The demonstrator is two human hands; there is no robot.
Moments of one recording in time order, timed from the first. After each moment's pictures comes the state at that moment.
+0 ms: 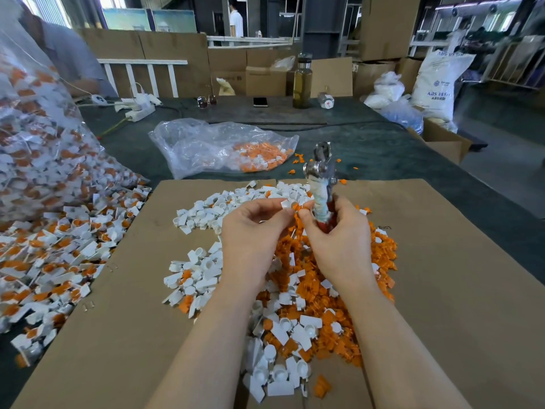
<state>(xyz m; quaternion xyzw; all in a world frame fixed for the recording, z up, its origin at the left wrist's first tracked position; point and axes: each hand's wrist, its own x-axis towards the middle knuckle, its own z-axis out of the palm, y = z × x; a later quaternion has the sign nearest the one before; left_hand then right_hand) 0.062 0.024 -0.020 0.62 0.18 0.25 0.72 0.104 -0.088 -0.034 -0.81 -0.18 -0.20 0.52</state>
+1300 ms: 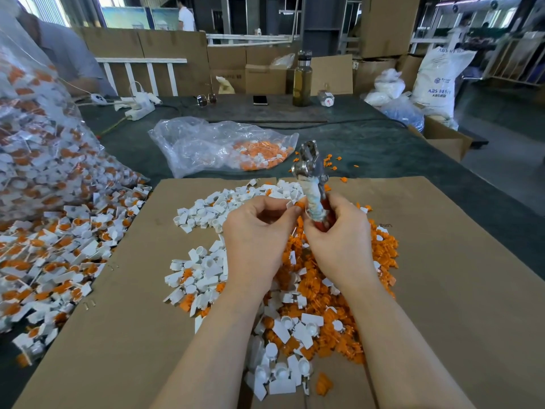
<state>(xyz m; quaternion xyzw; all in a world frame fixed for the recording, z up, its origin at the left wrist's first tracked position) 0.063 0.021 -0.025 0.71 0.16 0.32 0.61 0.100 -0.088 -0.029 -0.81 -0.21 -0.20 0.51</state>
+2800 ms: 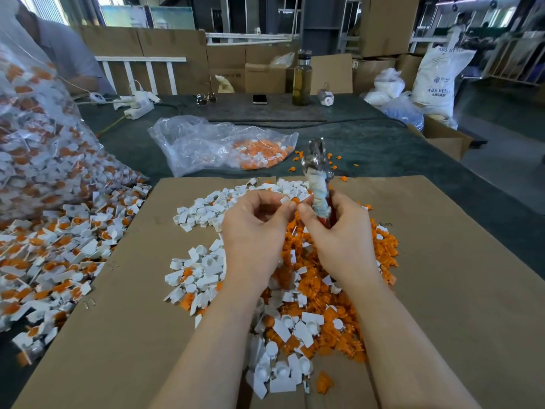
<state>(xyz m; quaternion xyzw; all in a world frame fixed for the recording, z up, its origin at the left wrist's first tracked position) 0.062 0.024 -0.022 0.70 0.16 0.32 0.62 0.101 -0.090 -0.027 -0.79 -0.21 -0.16 0.55</state>
